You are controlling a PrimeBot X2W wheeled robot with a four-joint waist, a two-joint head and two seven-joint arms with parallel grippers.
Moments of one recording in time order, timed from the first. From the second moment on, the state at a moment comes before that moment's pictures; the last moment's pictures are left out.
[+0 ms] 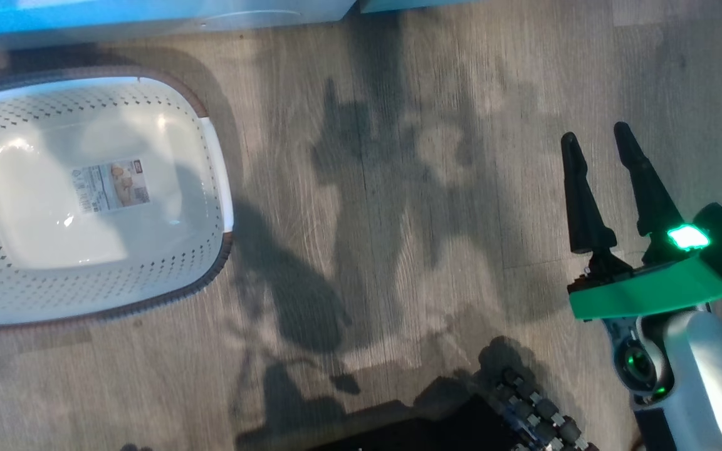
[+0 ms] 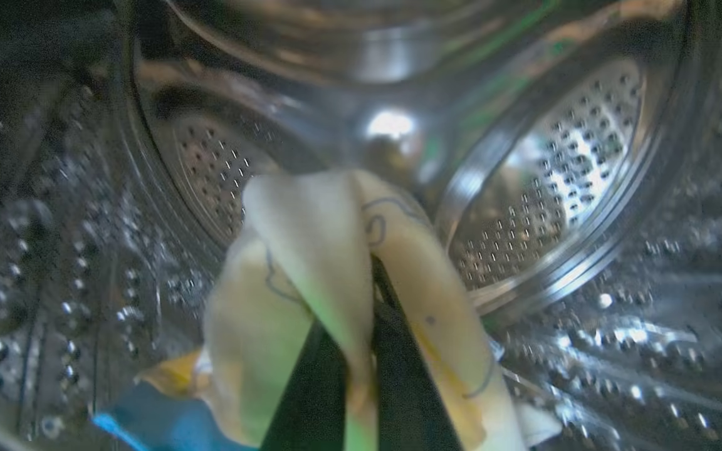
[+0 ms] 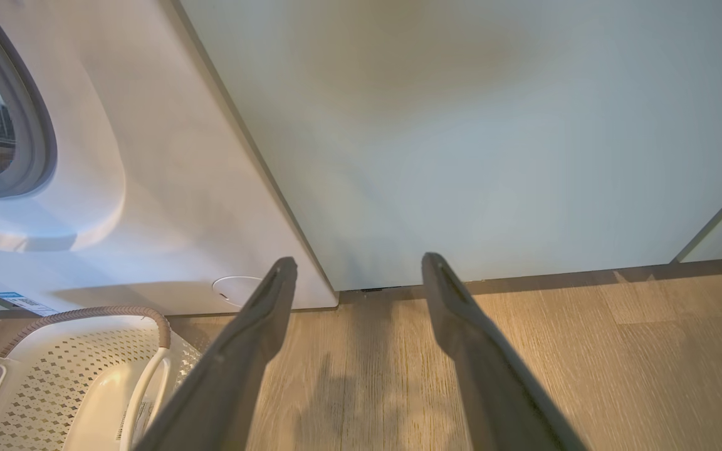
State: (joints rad) left arm -1.64 0.58 -0.52 0.81 -0.45 0.02 -0.07; right arm -0.34 -0.05 0.24 0.06 0.37 0.13 -0.25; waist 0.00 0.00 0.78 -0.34
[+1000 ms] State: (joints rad) left arm -1.67 0.43 -0.49 1.14 -0.59 -0.07 0.02; right arm -0.36 -0.05 0.24 0.08 0.37 0.13 -0.26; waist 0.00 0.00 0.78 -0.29
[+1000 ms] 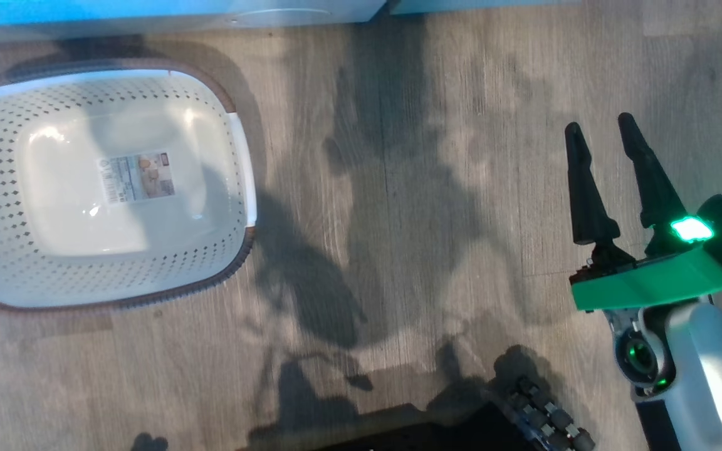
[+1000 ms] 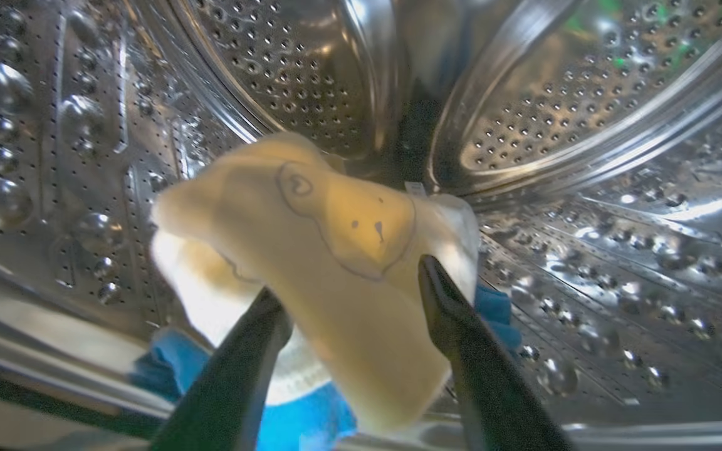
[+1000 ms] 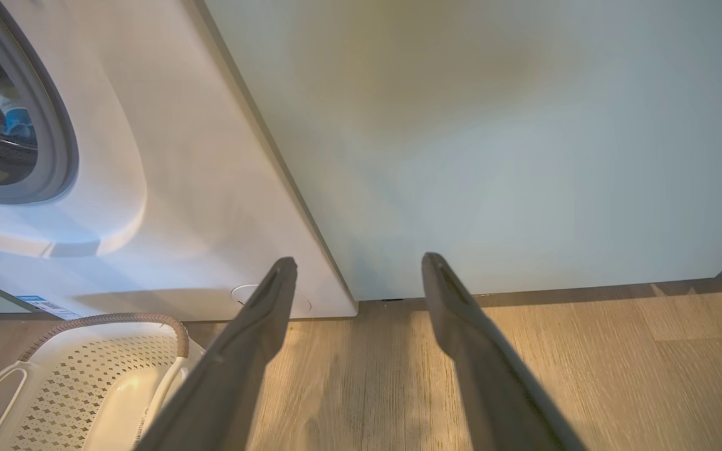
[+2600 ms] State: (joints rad) left arm -0.41 0.40 -0.51 0.04 -0.54 0.25 -0.26; right arm -0.17 -0.05 0.07 0.10 0.19 0.13 -0.25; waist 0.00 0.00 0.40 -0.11
